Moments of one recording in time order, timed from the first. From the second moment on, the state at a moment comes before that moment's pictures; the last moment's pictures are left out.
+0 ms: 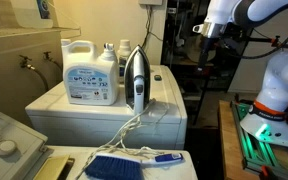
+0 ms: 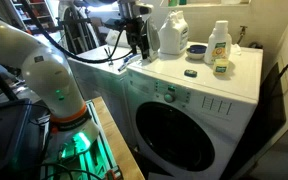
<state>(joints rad) 0.06 -0.74 0.08 -2.76 0.03 2.13 0.05</state>
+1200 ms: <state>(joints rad) -0.09 -0.61 0.07 -2.72 0.01 2.26 0.18</state>
